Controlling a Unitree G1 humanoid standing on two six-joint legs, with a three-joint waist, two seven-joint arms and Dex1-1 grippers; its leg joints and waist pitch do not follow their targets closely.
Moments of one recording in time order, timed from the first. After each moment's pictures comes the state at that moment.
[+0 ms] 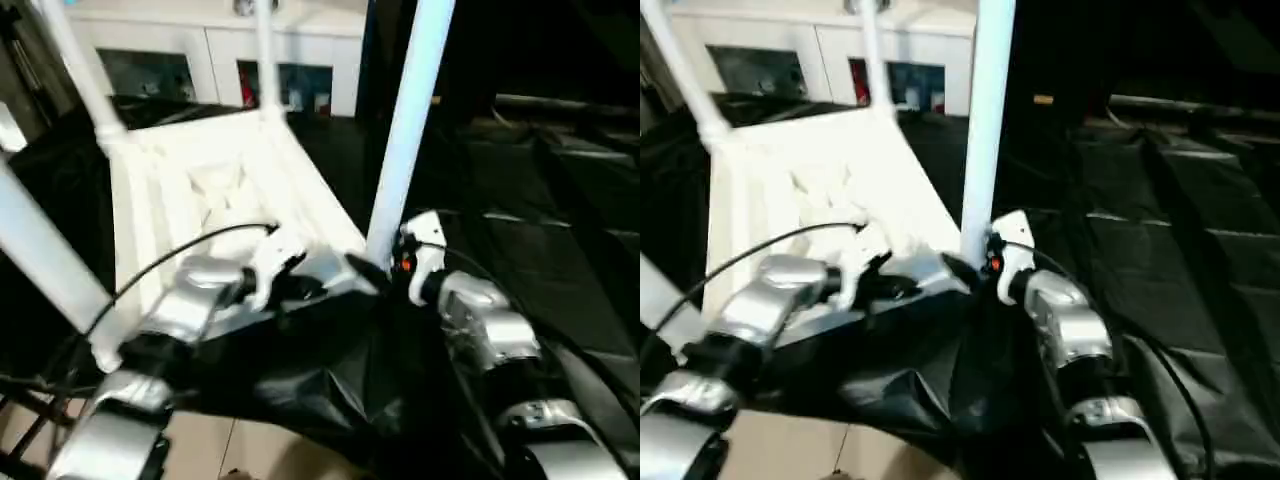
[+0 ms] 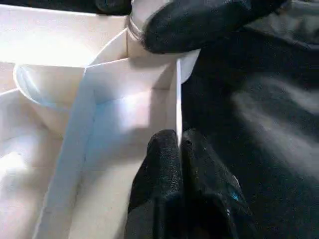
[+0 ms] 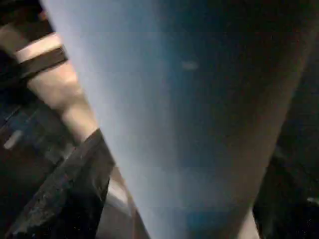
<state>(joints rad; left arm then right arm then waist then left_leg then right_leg) -0.56 0.33 -0.22 0.54 0.01 0.21 -1.20 -0.51 -0.21 0.06 0.58 0.14 0.20 0.97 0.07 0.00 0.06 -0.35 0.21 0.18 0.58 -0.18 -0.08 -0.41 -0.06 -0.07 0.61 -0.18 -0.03</state>
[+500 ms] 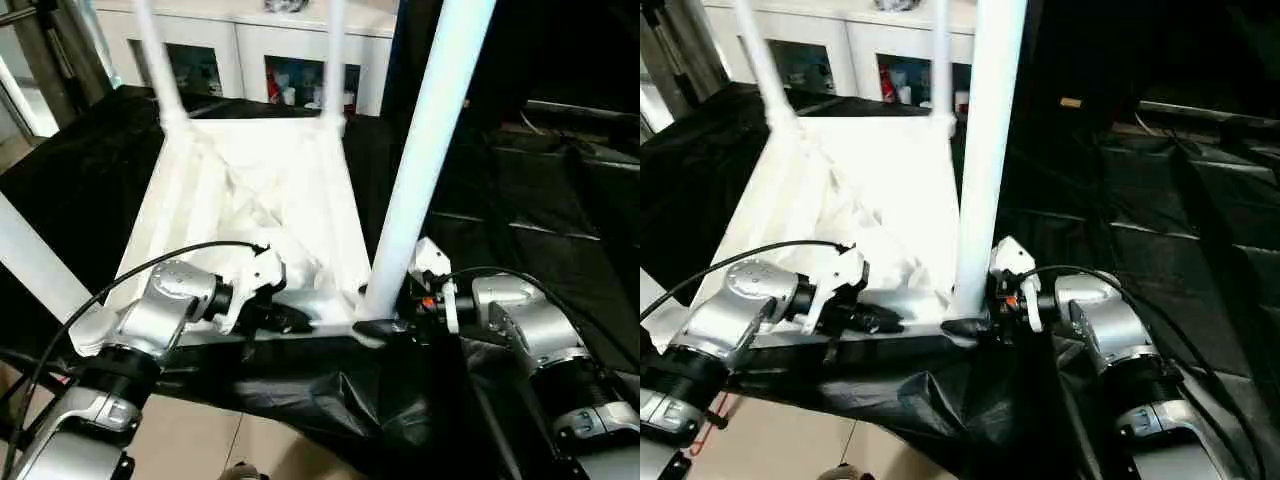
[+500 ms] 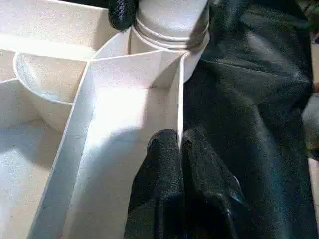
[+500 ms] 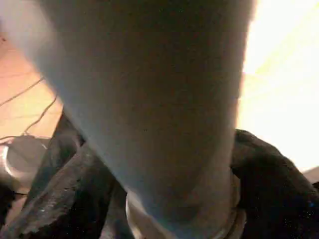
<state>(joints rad) -0.52 0.41 -0.25 0.49 -0.03 0.17 -1.40 -0.49 -0.37 0.19 0.48 0.16 0.25 1.33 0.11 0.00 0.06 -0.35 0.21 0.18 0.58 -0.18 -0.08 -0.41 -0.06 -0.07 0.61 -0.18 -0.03</state>
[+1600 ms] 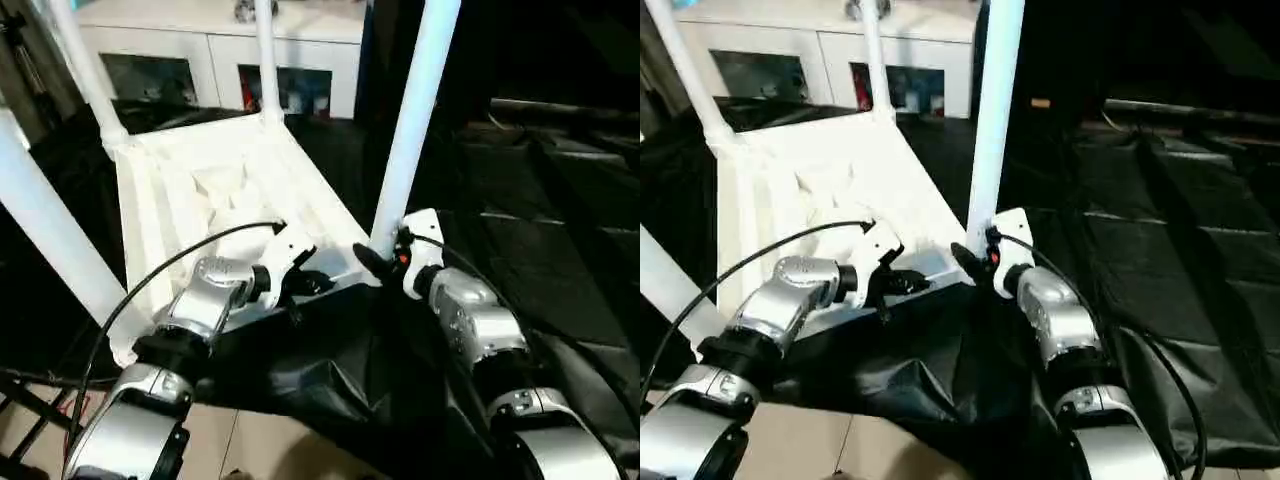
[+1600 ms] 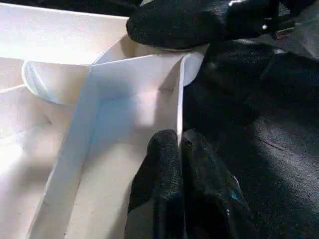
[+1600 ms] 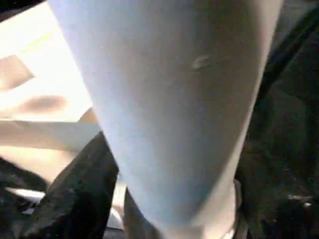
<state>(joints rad) -0.64 0.20 -0.19 0.68 0.04 0.24 -0.99 -0.57 -0.10 -0.03 0.71 0.09 0.15 0.60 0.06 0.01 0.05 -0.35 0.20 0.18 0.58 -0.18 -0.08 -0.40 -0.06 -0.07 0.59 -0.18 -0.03</state>
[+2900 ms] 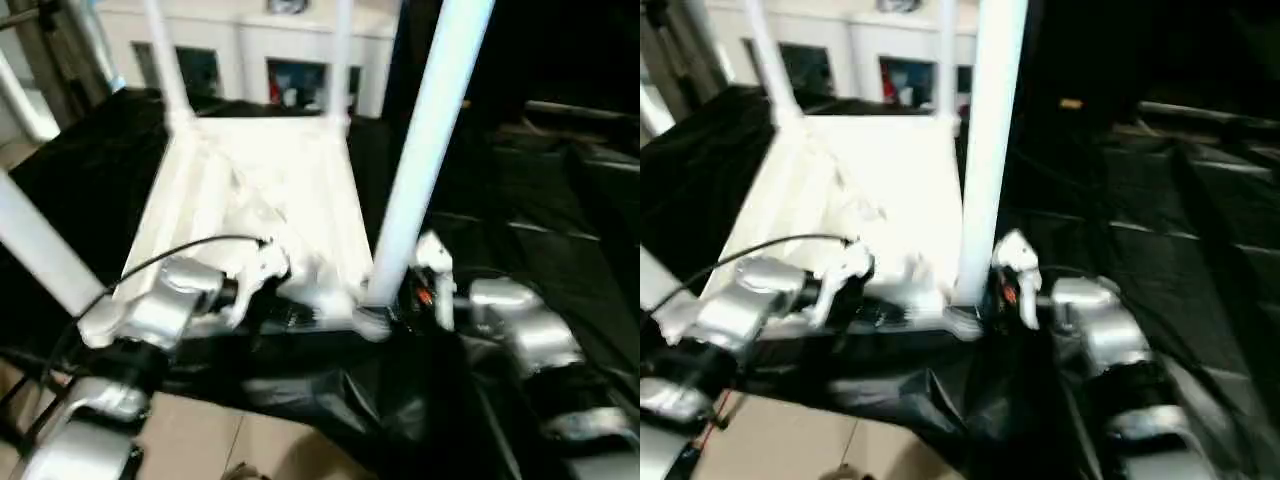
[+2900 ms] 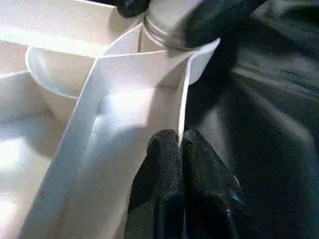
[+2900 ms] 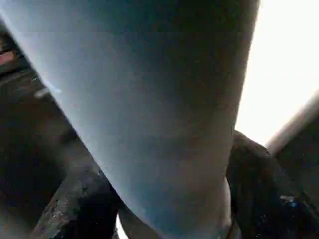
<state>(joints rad) -0.60 0.32 -0.23 0.59 0.00 0.23 -1.20 -0.50 -0.24 0.08 0.56 0.13 0.23 0.97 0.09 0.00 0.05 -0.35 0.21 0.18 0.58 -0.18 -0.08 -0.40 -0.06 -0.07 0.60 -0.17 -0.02</state>
